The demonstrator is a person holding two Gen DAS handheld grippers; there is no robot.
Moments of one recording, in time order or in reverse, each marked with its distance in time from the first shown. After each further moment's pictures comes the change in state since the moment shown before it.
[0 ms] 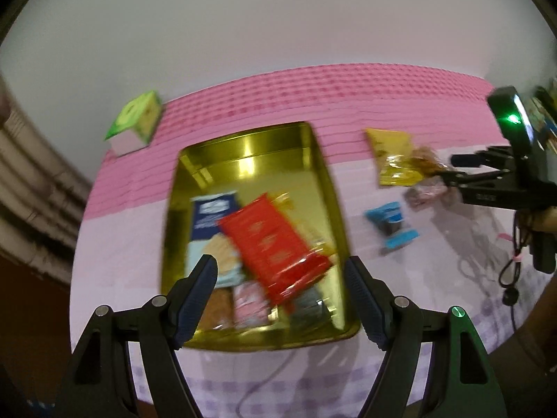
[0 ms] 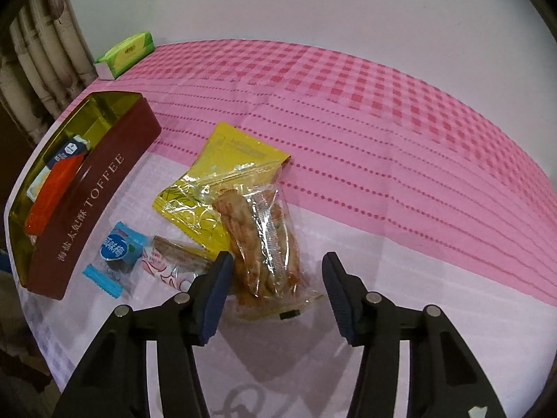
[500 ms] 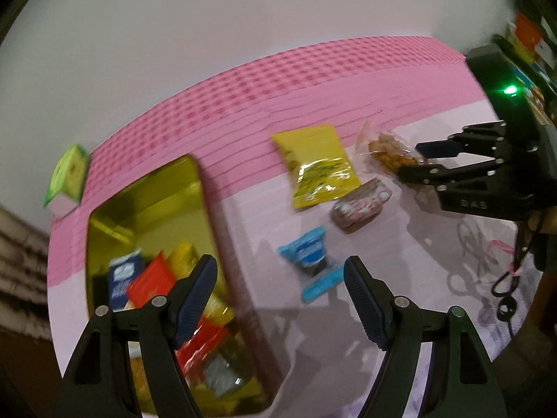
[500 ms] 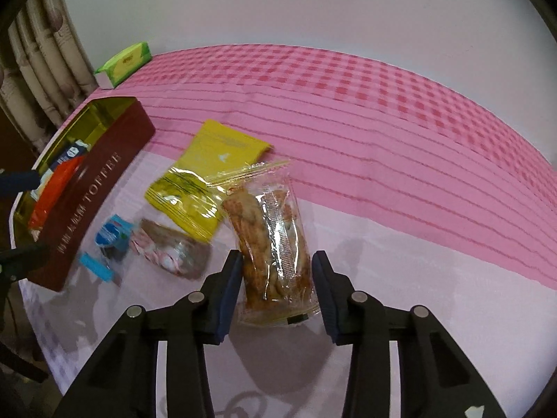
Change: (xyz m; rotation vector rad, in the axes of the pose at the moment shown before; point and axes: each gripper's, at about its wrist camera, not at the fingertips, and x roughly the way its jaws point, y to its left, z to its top) left arm 0.046 -0.090 0.035 0.232 0.006 -0.100; right arm -0.014 -0.025 -0.027 0.058 -0.029 0.001
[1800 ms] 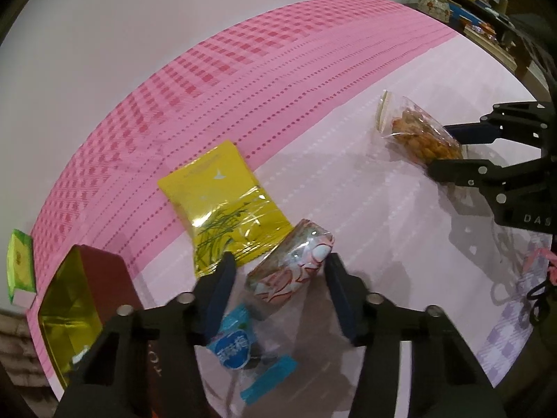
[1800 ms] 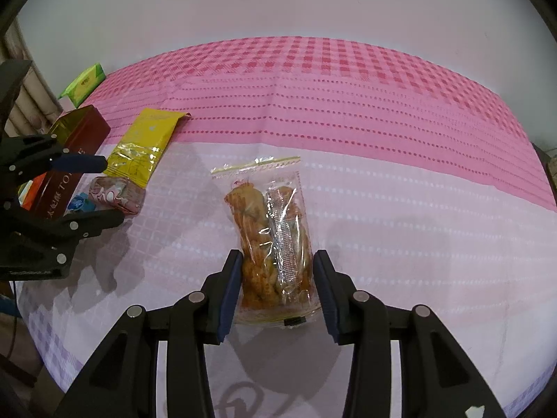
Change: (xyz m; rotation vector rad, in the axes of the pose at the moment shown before) left arm 0.065 -0.059 0.045 0.262 0.059 -0.140; right arm -0.029 -0.044 -0.050 0.158 0.009 -0.088
